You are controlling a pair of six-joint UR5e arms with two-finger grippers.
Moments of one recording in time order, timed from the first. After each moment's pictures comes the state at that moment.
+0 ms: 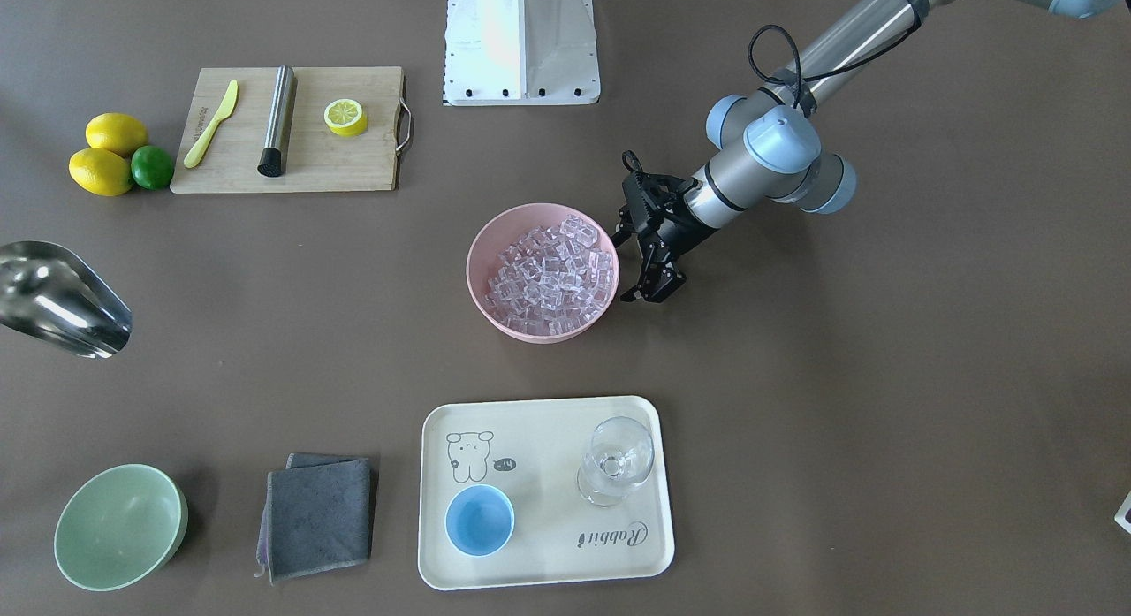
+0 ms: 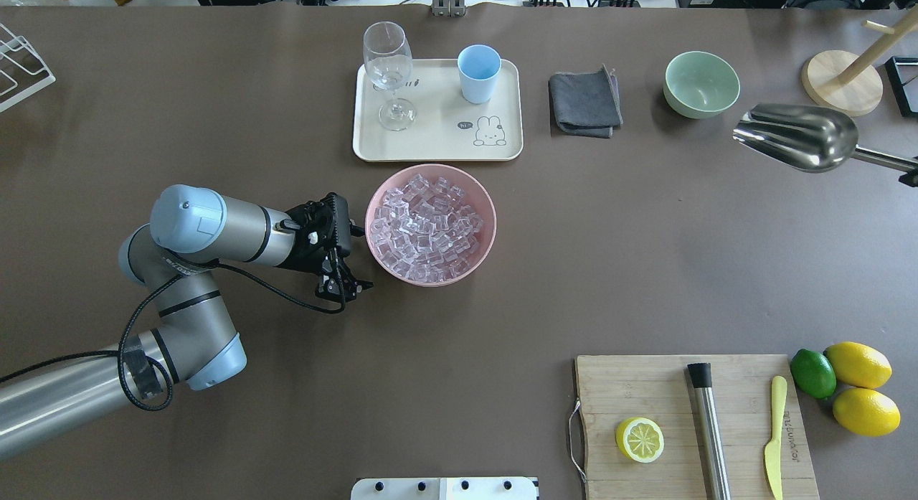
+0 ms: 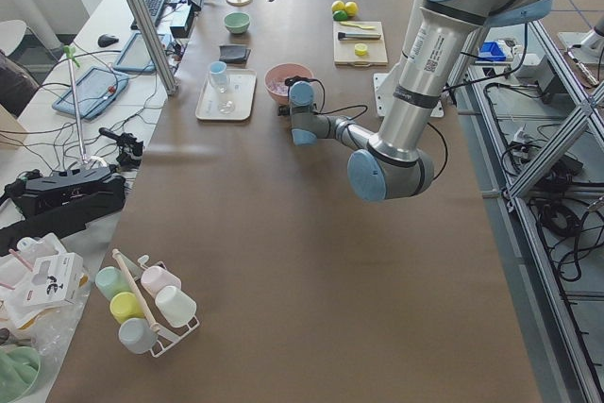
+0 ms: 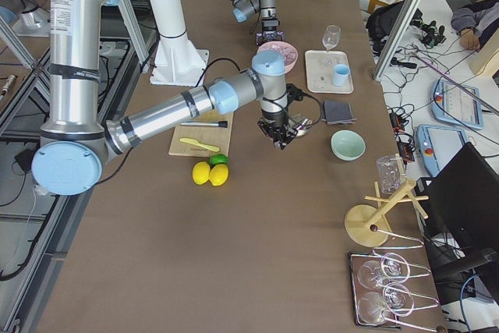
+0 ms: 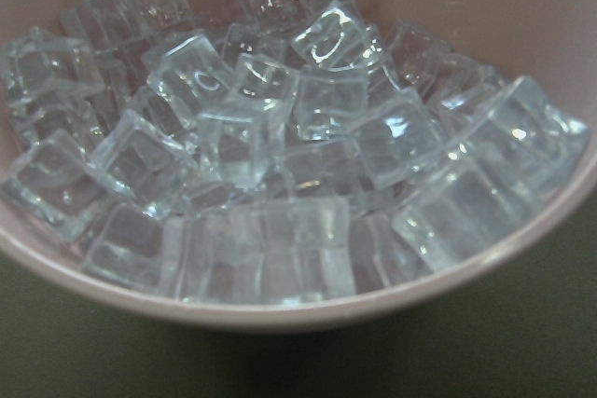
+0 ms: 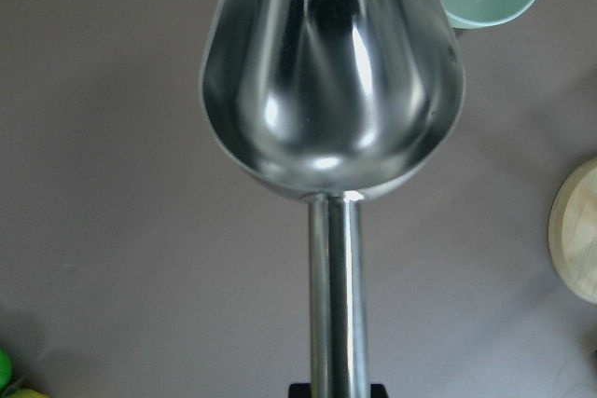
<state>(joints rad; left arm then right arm) -0.57 -2.04 -1.36 -2.68 -1.99 0.01 1.23 -1.64 2.07 -1.55 2.11 -0.49</state>
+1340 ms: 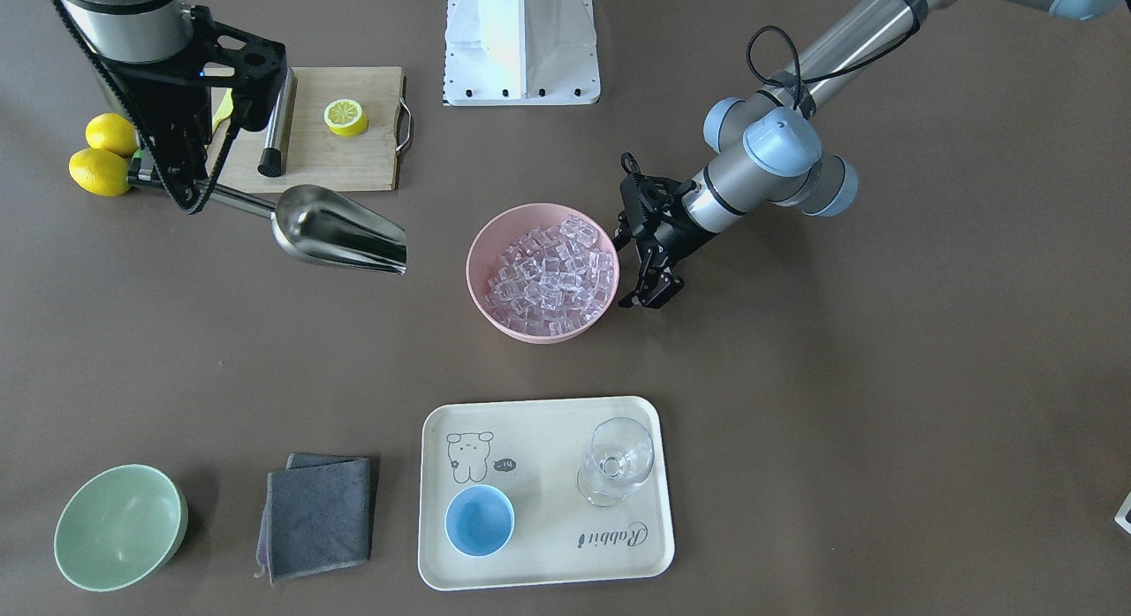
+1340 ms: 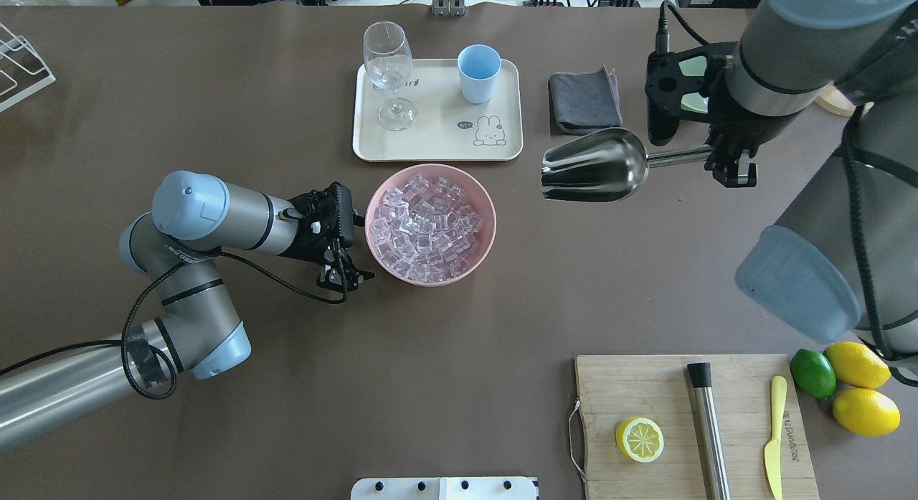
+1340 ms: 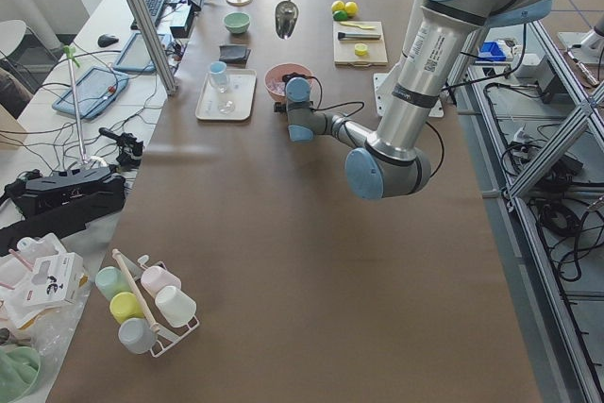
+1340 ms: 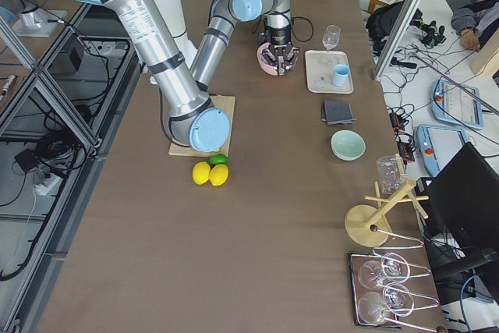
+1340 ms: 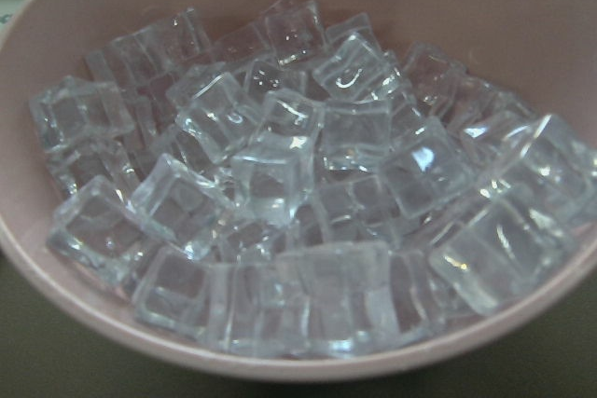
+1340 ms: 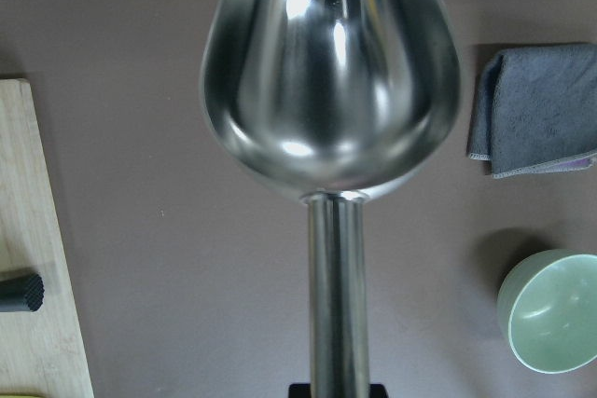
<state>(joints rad) -0.59 -2.06 -1.36 -2.65 -2.01 0.06 0.86 -1.03 2.15 -2.20 1.87 -0.66</state>
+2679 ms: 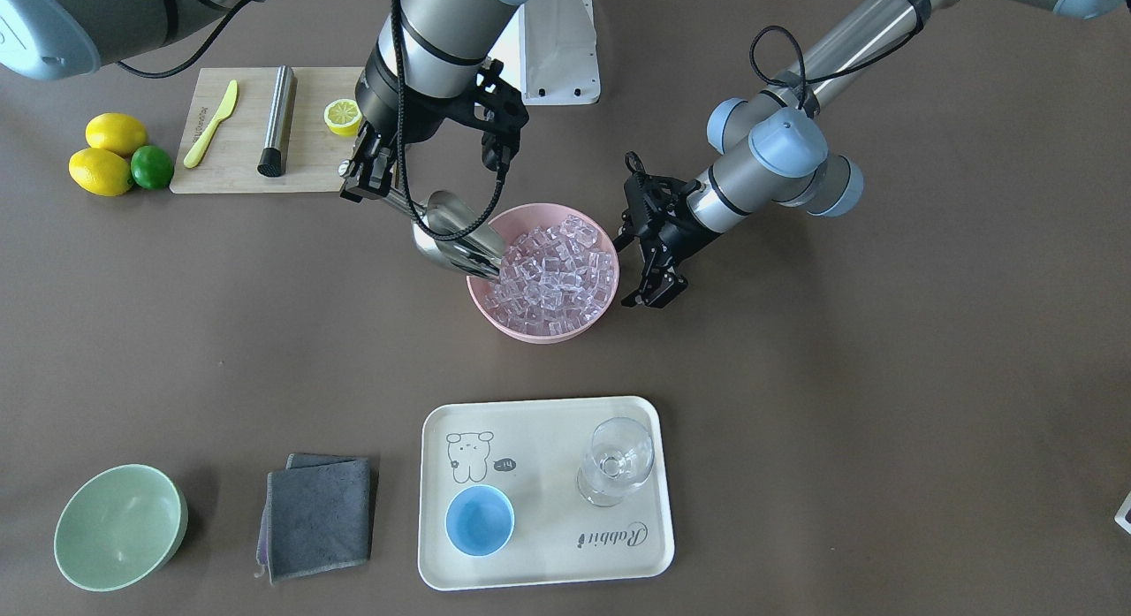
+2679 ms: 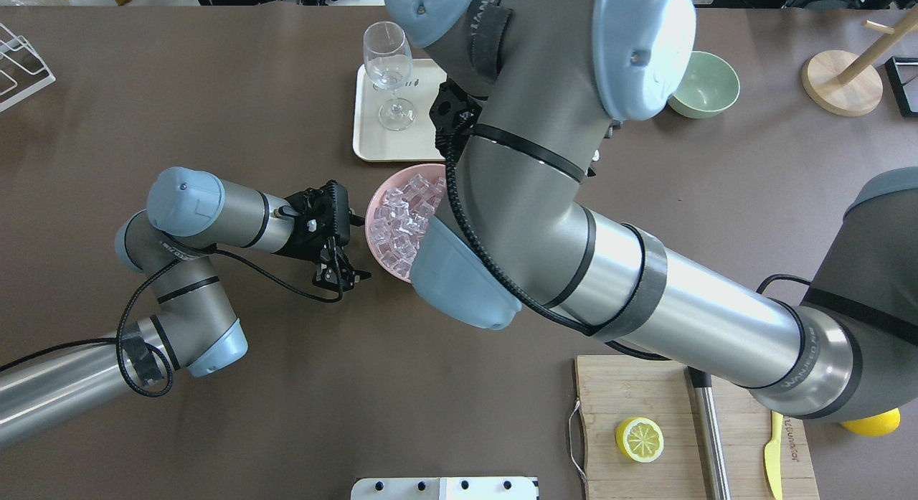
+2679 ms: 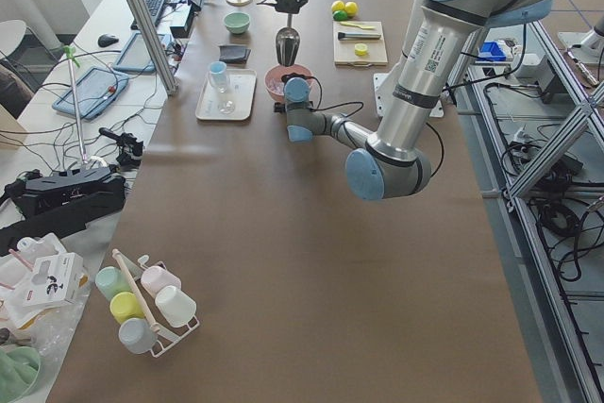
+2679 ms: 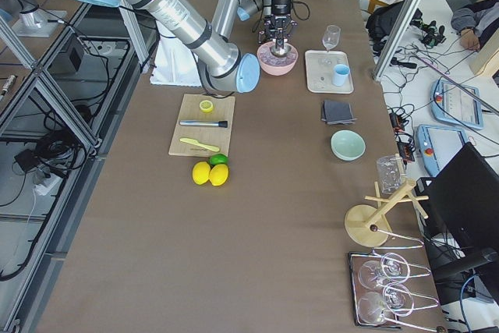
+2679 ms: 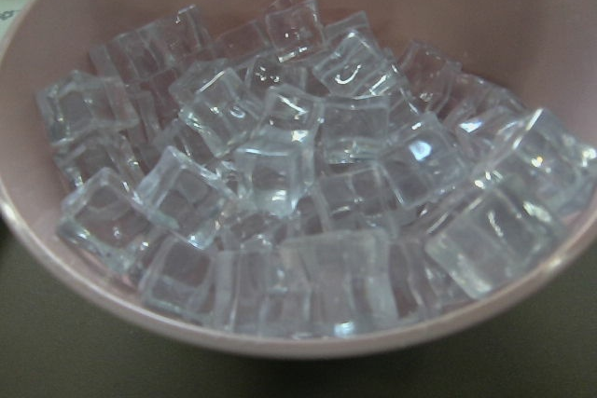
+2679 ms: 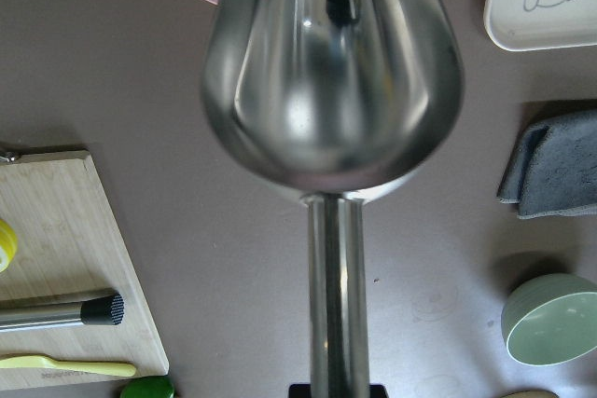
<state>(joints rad) -0.59 -2.06 -1.37 -2.64 -2.03 0.06 0.64 -0.51 1.71 -2.58 1.67 -0.54</state>
